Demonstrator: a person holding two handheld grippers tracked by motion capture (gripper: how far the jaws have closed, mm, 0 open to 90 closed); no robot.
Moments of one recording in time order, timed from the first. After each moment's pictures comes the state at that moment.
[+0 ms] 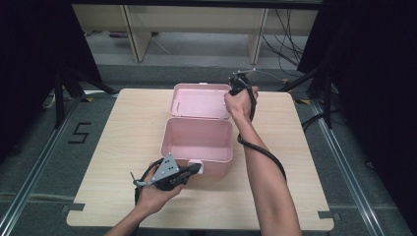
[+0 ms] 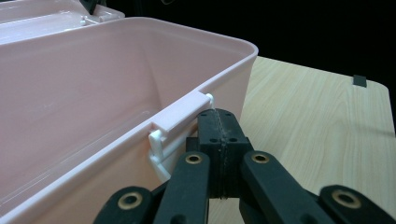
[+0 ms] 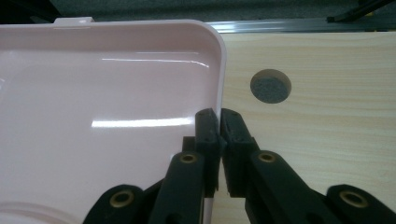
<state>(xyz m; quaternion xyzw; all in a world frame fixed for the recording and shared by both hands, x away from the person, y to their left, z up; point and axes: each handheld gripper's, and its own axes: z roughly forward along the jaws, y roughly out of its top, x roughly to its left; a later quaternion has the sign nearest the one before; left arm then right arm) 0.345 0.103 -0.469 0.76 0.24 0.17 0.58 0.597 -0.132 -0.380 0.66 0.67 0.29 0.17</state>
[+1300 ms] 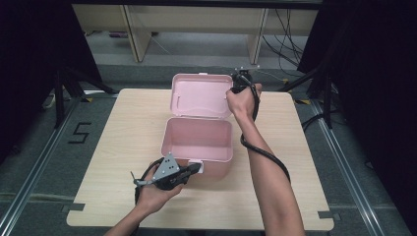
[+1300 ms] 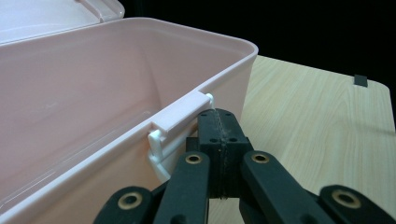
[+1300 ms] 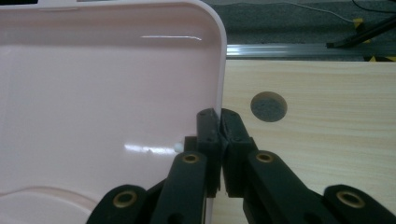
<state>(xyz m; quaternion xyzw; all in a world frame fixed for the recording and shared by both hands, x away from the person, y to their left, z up) 0.346 0.102 -0.468 0.76 0.24 0.17 0.57 0.582 -0.137 -0.359 0.63 0.68 0.32 0.20</state>
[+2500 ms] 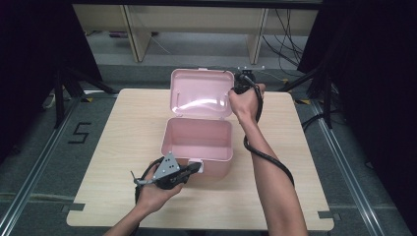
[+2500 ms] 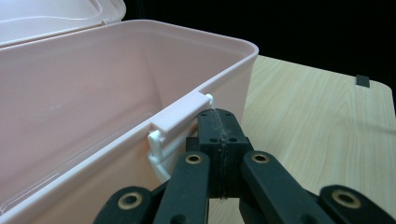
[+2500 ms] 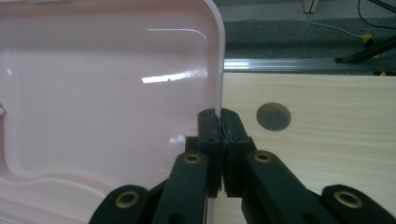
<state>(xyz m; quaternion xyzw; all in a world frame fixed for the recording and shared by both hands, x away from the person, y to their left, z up) 0.347 0.102 -0.467 0.76 0.24 0.17 0.57 0.568 -0.145 -0.349 0.60 0.68 0.36 0.22</state>
